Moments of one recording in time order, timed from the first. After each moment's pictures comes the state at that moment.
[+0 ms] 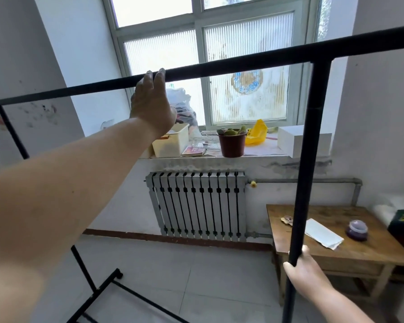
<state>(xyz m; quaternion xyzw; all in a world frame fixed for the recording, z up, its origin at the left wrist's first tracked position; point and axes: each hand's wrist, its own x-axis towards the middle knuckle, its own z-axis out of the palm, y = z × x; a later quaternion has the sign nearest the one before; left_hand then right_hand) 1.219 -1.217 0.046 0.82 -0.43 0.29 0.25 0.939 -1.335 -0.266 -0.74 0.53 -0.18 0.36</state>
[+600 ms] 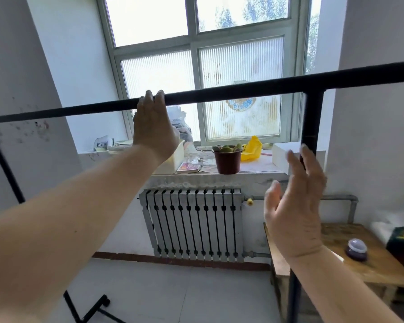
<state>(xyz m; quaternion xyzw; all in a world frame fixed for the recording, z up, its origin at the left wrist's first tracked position) 1.233 -1.241 0.041 0.79 -0.43 0.35 0.27 1.000 -1.319 -0.092 -0.70 0.25 -0.67 -0.02</state>
